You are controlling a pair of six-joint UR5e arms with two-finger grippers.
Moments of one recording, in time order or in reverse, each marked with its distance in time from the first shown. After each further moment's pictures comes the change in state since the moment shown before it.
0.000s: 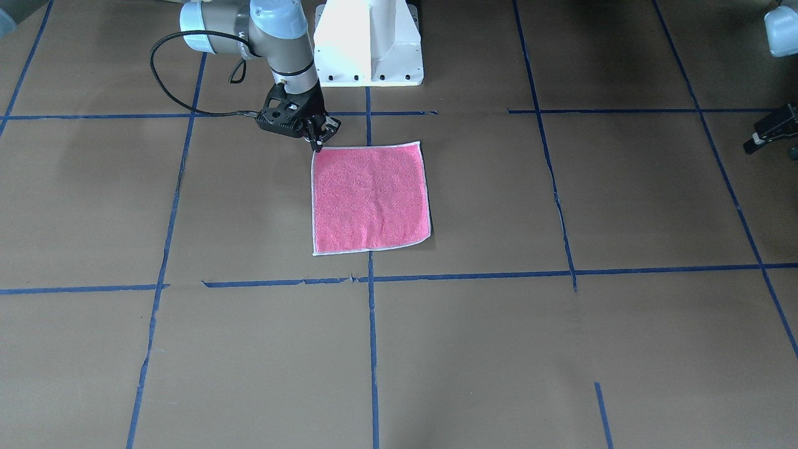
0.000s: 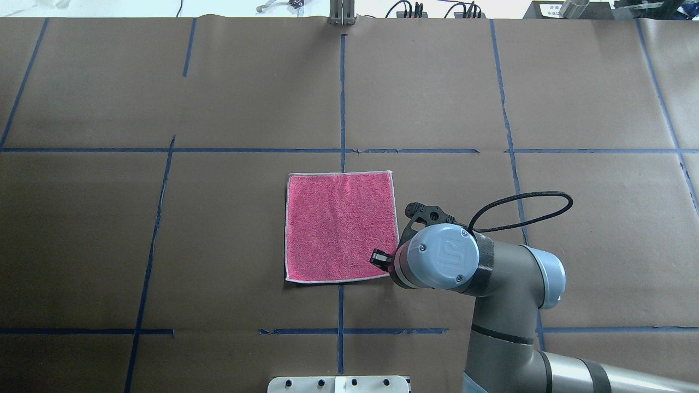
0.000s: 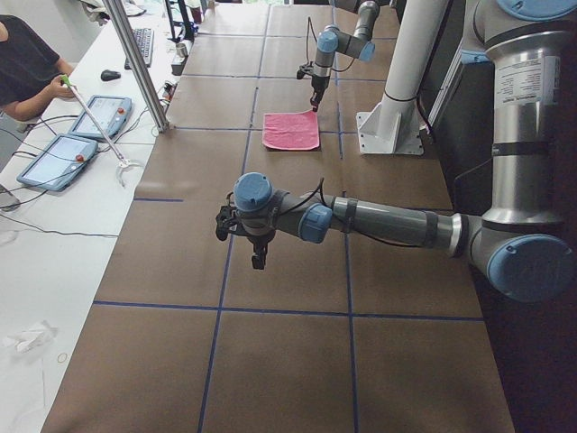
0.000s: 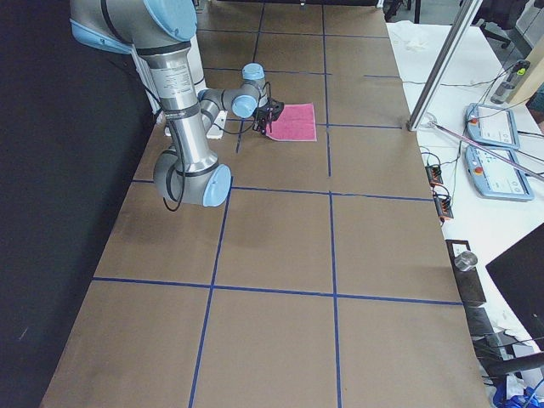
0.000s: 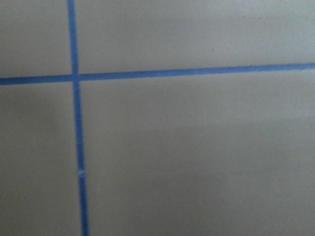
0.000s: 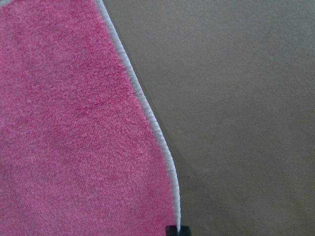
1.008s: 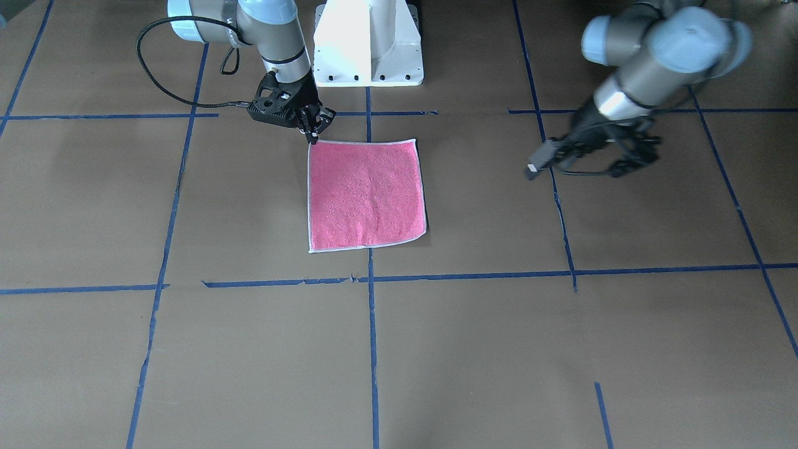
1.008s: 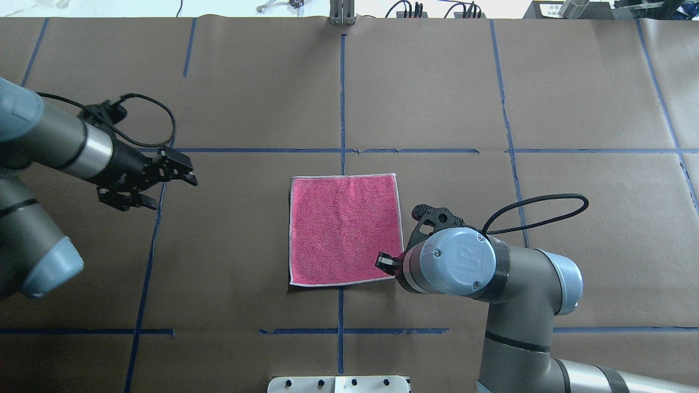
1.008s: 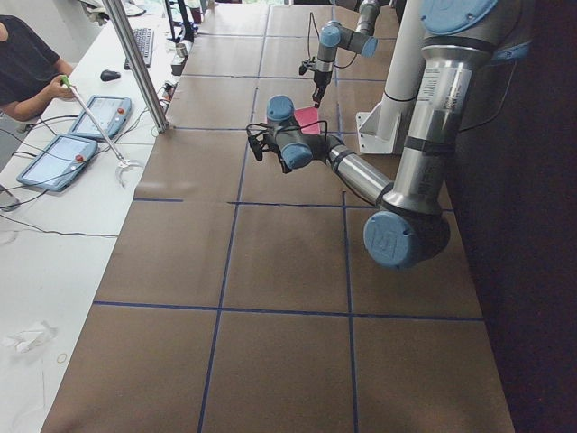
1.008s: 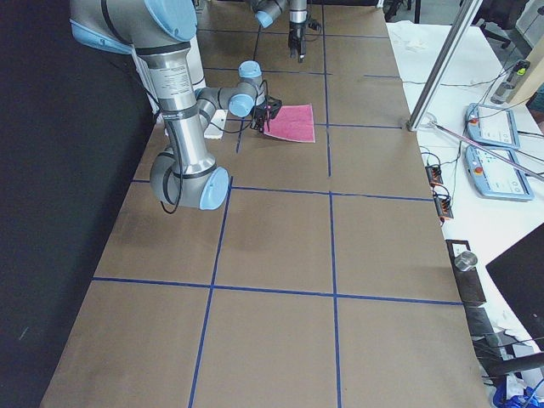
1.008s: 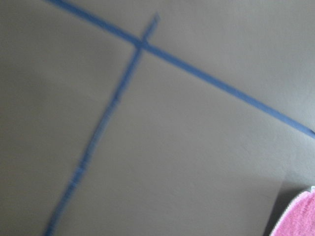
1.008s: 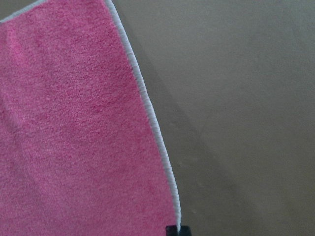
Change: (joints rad) left arm 0.665 -0.324 -0.080 -0.224 0.374 -1.280; right arm -0.013 -0.028 0.044 -0.004 -0.006 -0.009
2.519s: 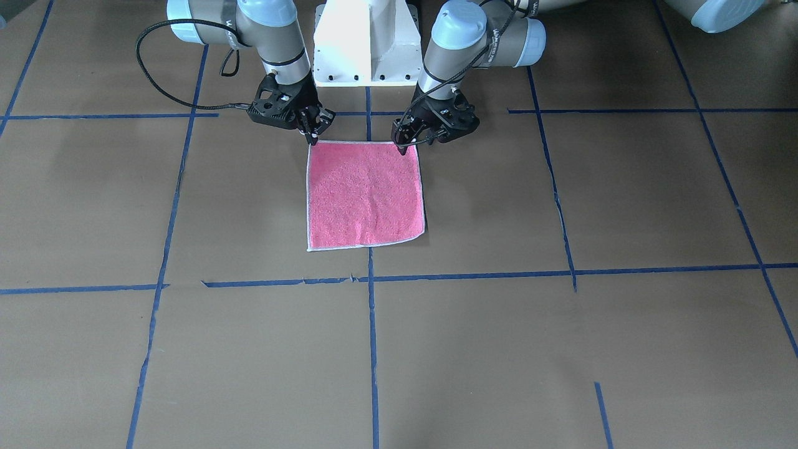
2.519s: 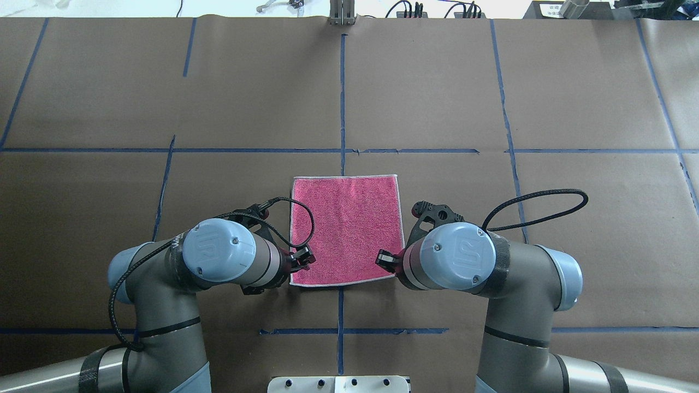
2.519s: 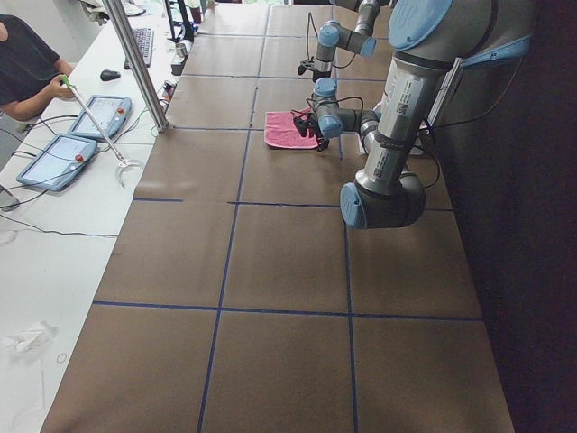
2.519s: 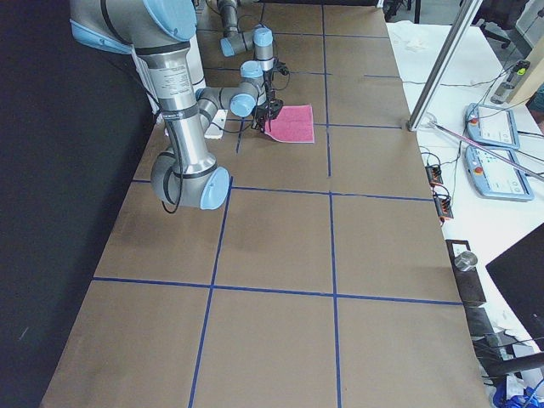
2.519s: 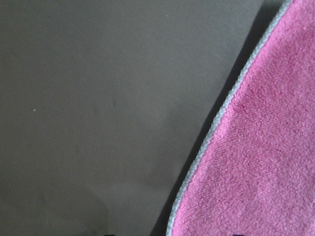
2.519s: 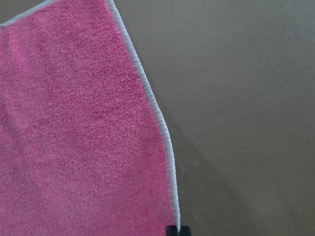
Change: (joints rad) left arm 0.357 -0.223 0.096 0.140 0.333 -0.221; right arm 0.013 0.005 -0.006 -0.001 0.016 -0.005
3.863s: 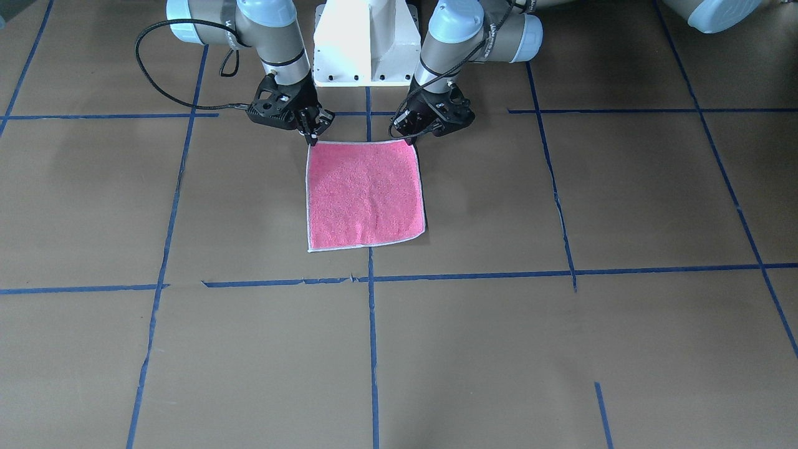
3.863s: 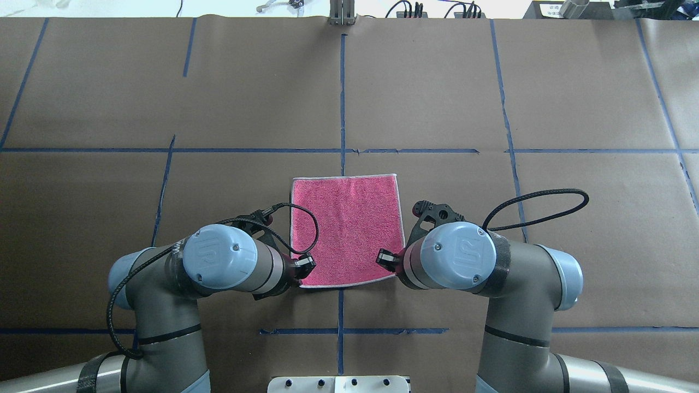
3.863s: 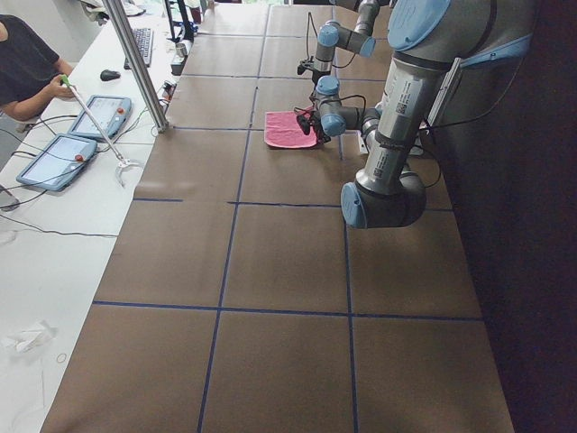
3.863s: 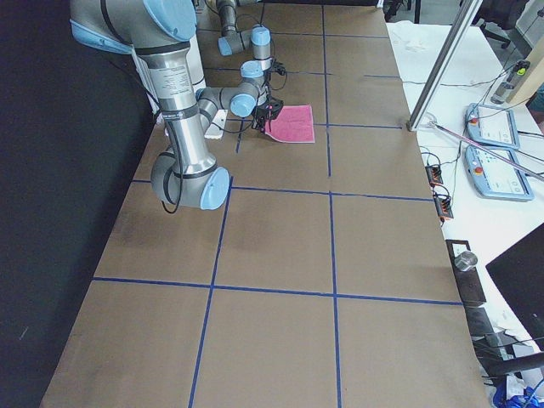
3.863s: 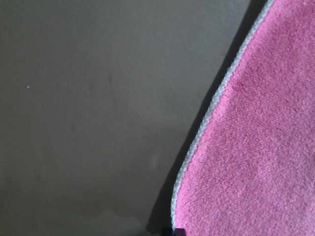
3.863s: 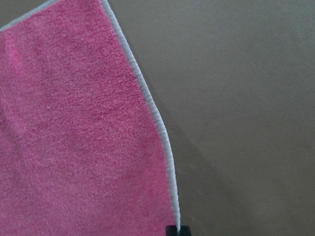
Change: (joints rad) left arm 0.016 -0.001 -0.028 0.000 -0.009 -0.014; right arm 0.002 -0.005 0.002 0.000 -0.001 0.005
